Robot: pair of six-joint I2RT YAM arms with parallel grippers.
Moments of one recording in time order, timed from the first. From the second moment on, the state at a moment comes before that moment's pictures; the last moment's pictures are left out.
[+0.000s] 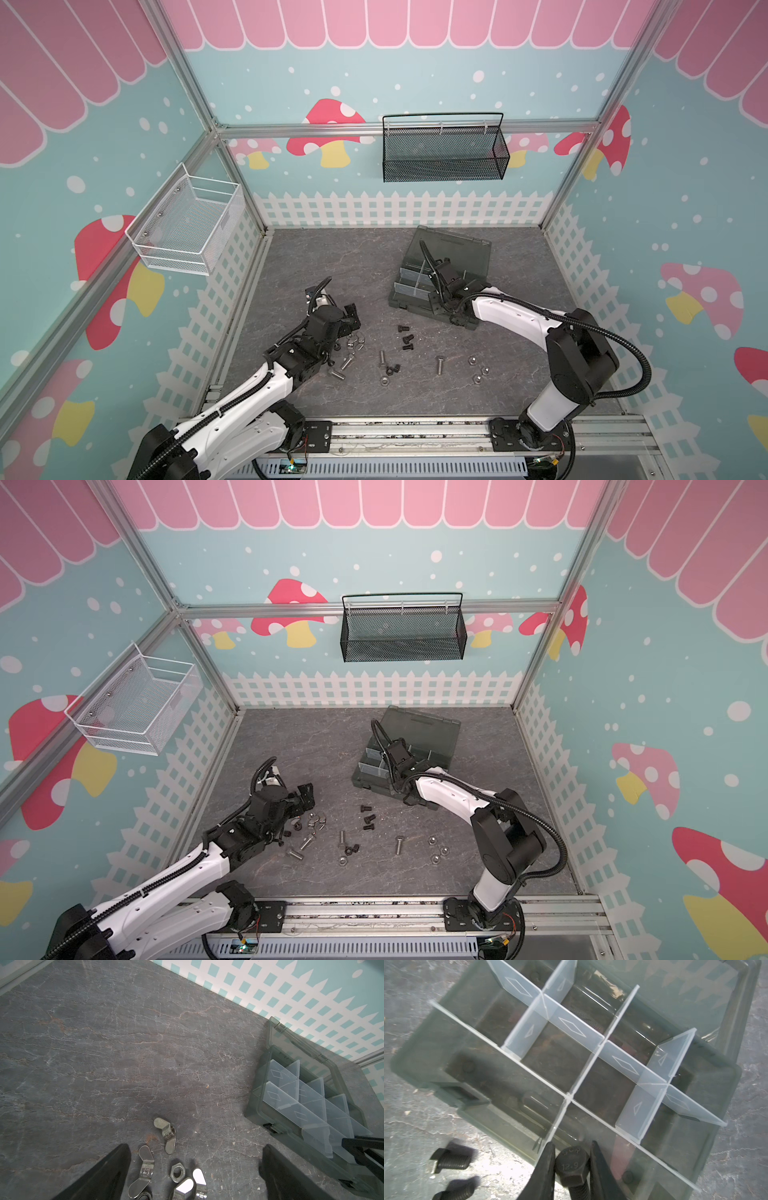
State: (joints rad) left arm -0.58 0.92 0.52 -0.22 -0.43 -0.71; right arm 0.62 1.66 1.12 -0.51 0.28 0.27
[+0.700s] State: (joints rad) left arm -0.58 0.92 0.52 -0.25 -0.42 -0.72; right arm 0.57 1.66 1.06 -0.51 0.27 0.27
